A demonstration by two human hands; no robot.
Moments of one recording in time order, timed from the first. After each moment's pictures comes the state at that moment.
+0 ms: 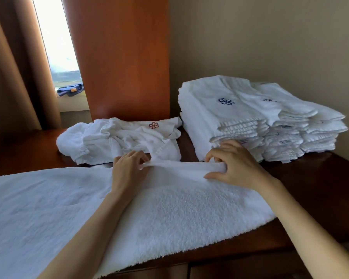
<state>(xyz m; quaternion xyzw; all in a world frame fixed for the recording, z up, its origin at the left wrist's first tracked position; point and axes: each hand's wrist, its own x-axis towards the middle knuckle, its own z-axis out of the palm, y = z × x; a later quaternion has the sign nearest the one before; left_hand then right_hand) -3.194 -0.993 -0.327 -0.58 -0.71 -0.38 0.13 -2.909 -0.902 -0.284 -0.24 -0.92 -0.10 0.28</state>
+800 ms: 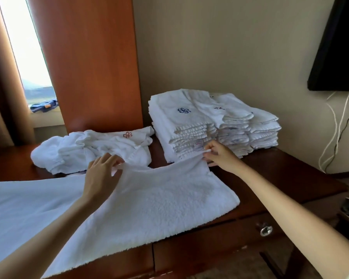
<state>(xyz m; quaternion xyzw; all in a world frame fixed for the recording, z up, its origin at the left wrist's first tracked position) -3.164 -1.030 -0.304 -0.63 -0.67 -0.35 0.18 -2.832 -0.906 -0.273 -0.43 -0.75 0.36 0.34</state>
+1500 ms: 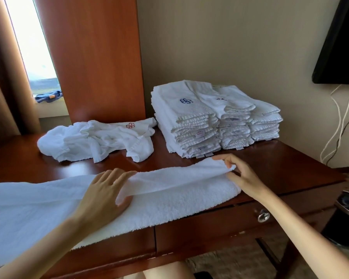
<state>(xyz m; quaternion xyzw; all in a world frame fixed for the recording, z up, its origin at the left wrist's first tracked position) -3.136 -1.123 -0.317 -0.74 -0.61 -0.19 0.18 -2.781 -0.975 -0.321 -0.32 -0.80 0.31 0.39</state>
